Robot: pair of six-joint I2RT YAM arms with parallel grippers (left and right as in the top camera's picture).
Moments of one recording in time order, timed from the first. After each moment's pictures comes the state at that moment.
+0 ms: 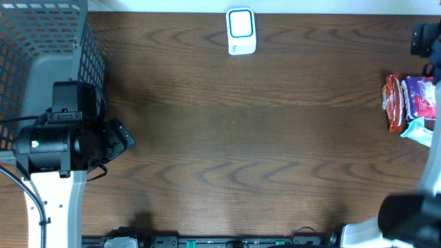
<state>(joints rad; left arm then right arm) 0.05 1.18 1.40 -1.53 -0.14 -0.57 -0.30 1.67 1.83 -0.75 0.31 -0.31</state>
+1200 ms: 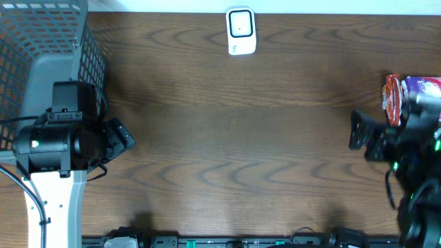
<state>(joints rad) 0.05 1.18 1.40 -1.53 -0.14 -0.57 -0.22 0.71 1.08 -0.84 -0.23 0.06</state>
